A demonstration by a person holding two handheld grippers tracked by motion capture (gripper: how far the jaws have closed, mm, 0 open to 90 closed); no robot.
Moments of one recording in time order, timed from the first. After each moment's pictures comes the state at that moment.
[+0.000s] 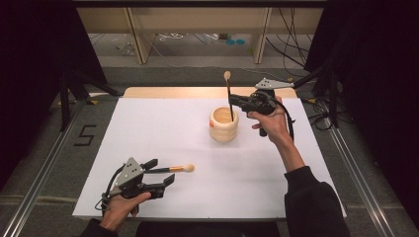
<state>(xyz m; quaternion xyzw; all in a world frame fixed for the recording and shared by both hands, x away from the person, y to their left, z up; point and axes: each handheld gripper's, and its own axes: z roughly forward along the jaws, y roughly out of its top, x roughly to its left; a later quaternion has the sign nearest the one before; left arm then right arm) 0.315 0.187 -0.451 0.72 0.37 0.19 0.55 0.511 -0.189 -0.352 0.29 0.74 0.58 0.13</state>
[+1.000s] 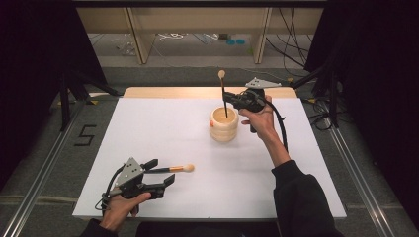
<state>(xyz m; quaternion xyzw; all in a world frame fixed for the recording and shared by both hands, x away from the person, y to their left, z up) 0.315 0.187 -0.451 0.72 0.37 0.19 0.55 0.540 -0.169 -0.376 0.31 0.74 0.58 0.16</state>
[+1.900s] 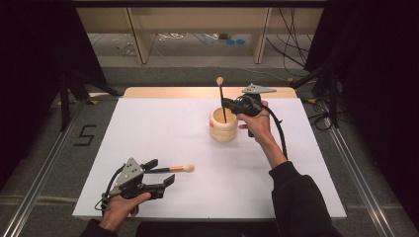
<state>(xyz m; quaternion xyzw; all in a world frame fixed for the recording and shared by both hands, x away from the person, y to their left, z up) 0.315 0.188 -0.450 0.73 0.36 0.19 0.55 0.545 -0.165 -0.400 0.32 0.74 0.57 0.15</state>
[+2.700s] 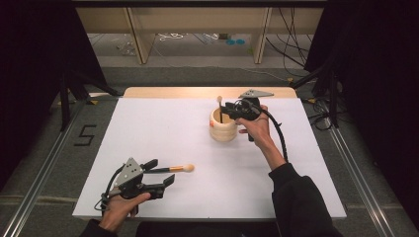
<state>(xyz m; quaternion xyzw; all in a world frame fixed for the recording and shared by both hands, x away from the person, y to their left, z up) 0.314 0.188 -0.449 0.73 0.36 0.19 0.55 0.542 -0.165 -0.414 0.35 0.75 0.54 0.15</state>
